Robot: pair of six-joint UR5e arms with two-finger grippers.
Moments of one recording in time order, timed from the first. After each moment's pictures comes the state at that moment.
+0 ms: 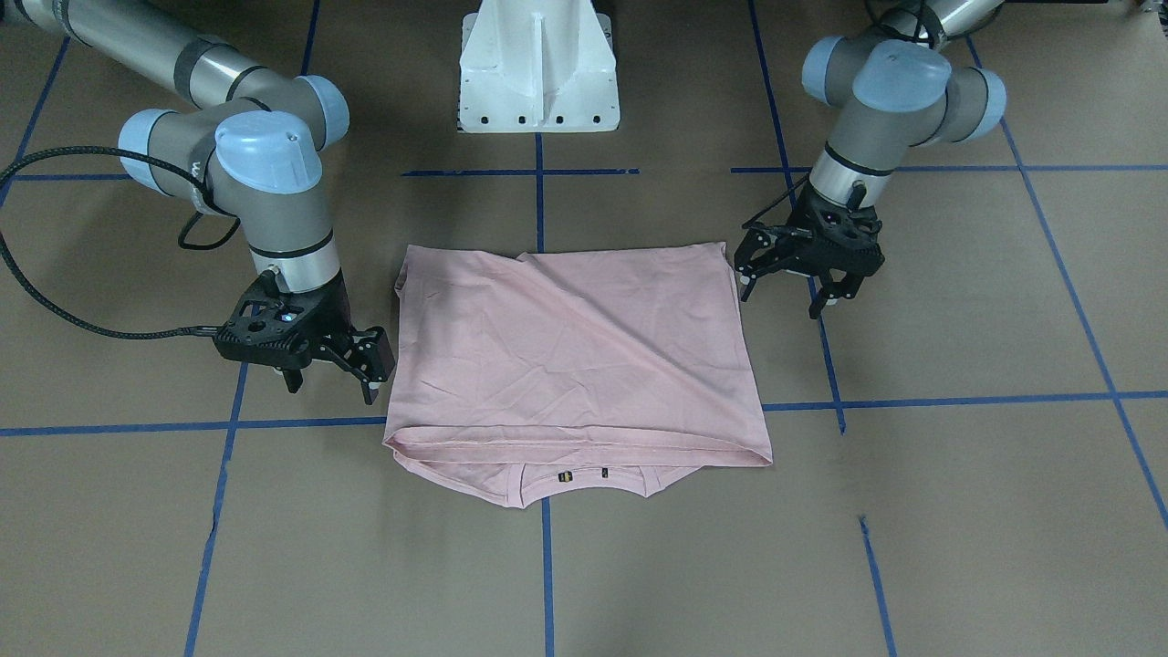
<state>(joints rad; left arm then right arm) -0.50 -1.75 -1.85 -2.13 -1.66 -1.11 0.69 -1.08 1.64 -1.31 1.62 1.31</state>
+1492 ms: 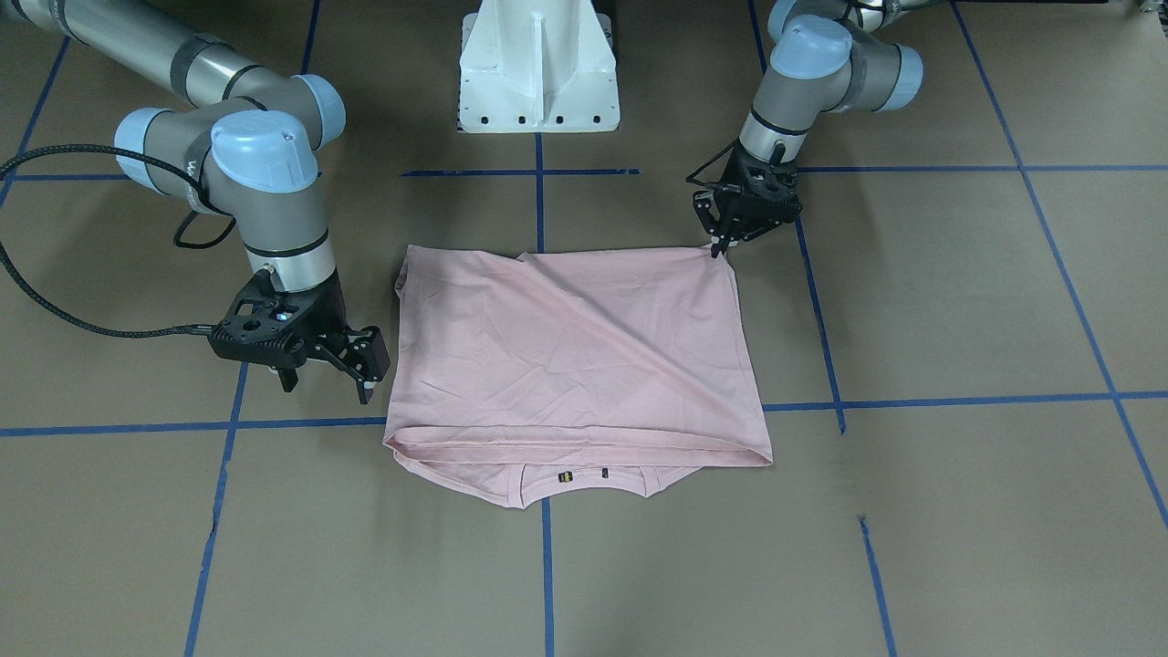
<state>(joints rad) -0.44 -1.71 -1.86 -2.12 -1.63 -1.09 0.69 -1.09 1.64 -1.31 1.62 1.31</state>
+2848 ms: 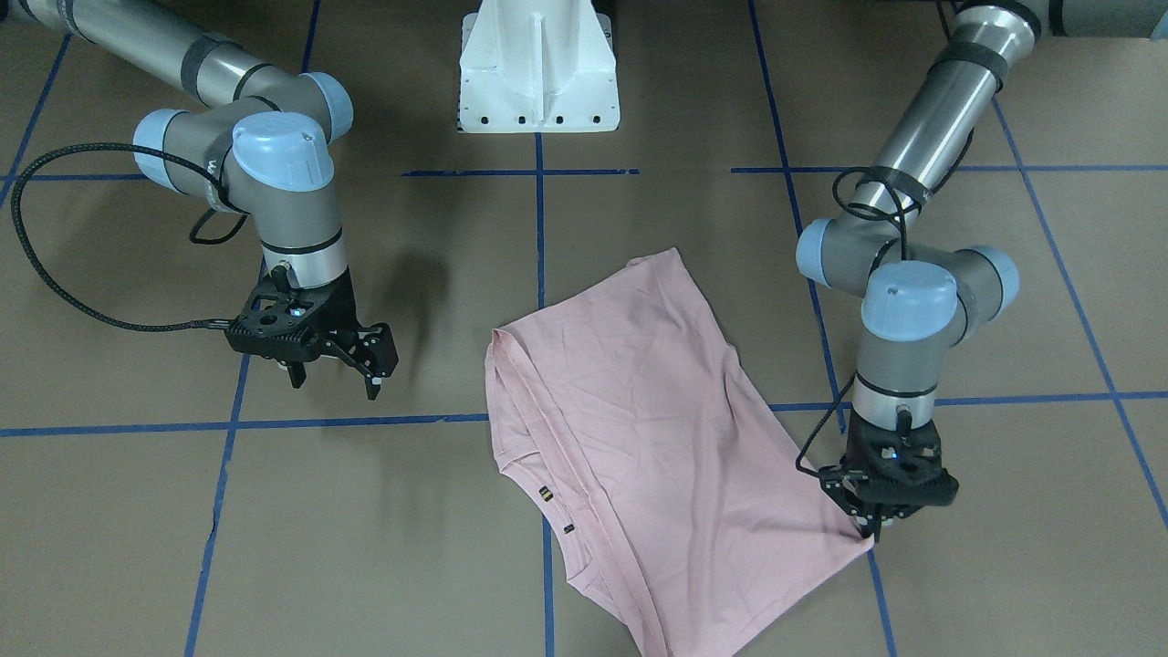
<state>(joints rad) -0.89 -2.24 -1.01 -2.35 -1.56 -0.71 0.66 -1.09 1.63 -1.31 1.58 1.32</state>
